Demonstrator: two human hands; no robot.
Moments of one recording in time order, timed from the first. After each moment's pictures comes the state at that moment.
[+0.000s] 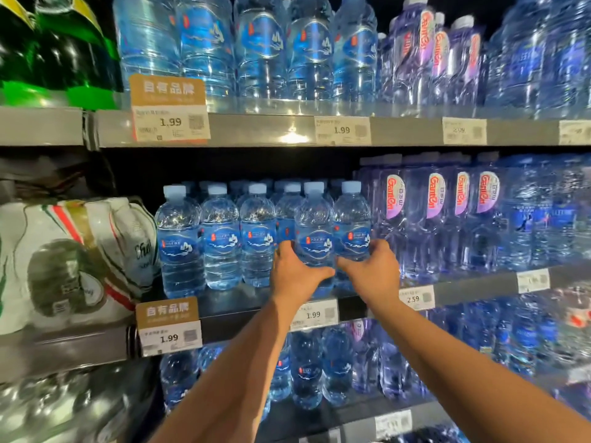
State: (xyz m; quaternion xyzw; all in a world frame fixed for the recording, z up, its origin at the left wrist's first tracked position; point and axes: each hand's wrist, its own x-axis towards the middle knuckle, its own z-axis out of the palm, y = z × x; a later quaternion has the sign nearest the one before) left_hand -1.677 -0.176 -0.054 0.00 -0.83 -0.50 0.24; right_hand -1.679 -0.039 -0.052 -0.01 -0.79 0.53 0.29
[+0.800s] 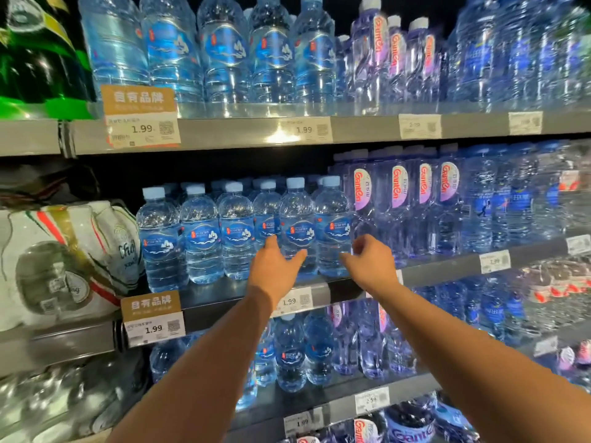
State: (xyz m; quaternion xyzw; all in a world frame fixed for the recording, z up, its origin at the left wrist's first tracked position) left_hand -1.645 -0.165 -0.043 0.00 -0.89 -0.38 0.23; right_hand -1.659 0.008 -0.043 0.00 -0.88 0.41 0.23
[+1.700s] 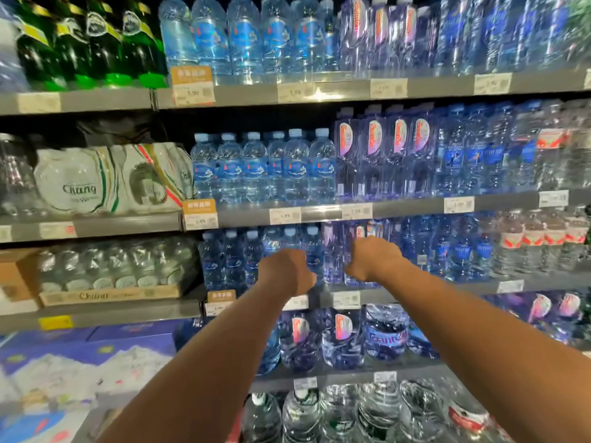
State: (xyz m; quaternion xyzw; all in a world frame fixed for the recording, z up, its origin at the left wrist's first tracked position) left_hand -1.430 -0.073 -0.090 0.05 -1.00 -0.02 0.04; right_hand -1.469 0.085 -0.072 0.14 -0.99 0.02 0.03
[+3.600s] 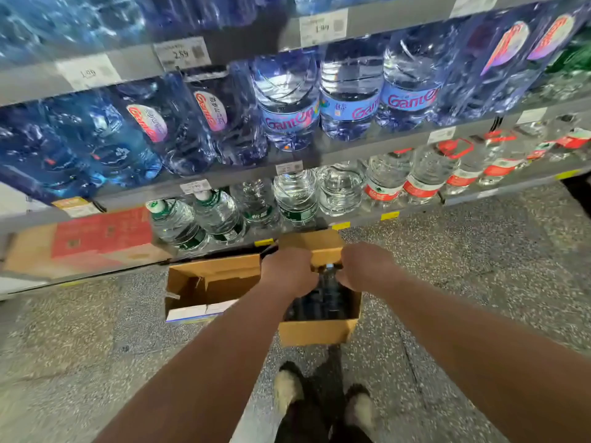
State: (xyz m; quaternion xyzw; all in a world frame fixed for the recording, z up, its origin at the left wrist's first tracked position) left_hand -1.413 0.208 -0.477 -0.04 -0.96 -0.04 -0.27; right_hand -1.433 0.348 -0.469 0.10 -0.94 0.02 -0.32
